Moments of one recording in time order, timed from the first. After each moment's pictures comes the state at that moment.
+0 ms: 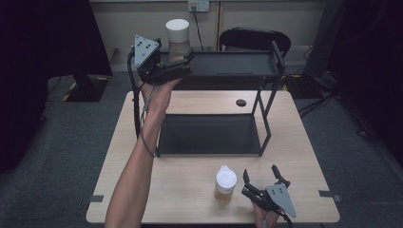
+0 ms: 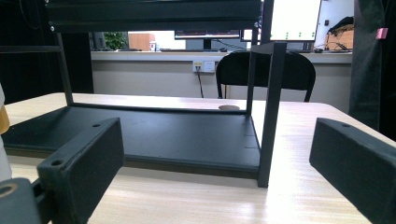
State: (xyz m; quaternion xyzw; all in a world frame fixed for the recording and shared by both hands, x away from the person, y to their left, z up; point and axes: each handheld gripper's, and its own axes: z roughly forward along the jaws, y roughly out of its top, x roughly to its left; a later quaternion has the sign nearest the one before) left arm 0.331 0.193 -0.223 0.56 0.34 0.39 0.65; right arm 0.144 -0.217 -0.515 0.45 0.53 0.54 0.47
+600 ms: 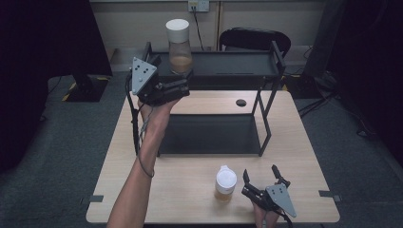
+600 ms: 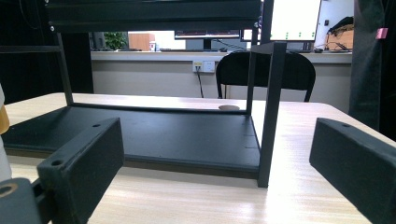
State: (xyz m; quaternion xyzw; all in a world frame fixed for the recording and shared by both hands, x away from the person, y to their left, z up) left arm 0.294 0.199 -0.259 0.54 0.33 0.39 0.67; right arm 0.144 -0.217 -0.515 0.45 0.53 0.54 0.47
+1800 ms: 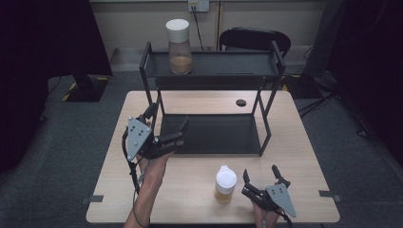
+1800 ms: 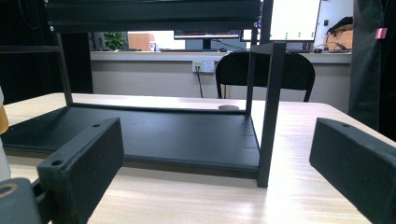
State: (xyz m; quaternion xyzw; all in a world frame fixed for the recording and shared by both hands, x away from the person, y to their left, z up) left arm 0.215 0.207 -0.349 0.54 0.33 0.39 0.67; right arm 0.144 -0.217 -0.515 0.45 0.53 0.54 0.47
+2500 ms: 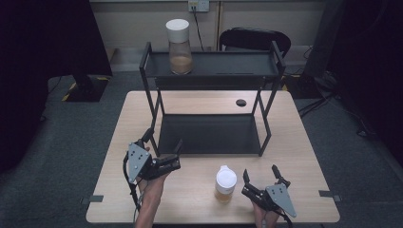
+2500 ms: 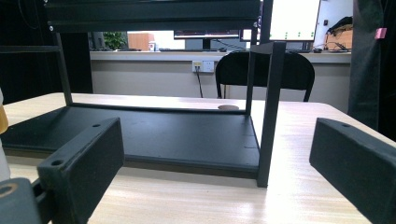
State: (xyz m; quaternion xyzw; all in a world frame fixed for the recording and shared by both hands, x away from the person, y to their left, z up) left arm 0.191 0.215 -0.411 0.54 0.37 0.38 0.65; right arm 0.144 -0.216 -0.515 0.45 0.53 0.54 0.47
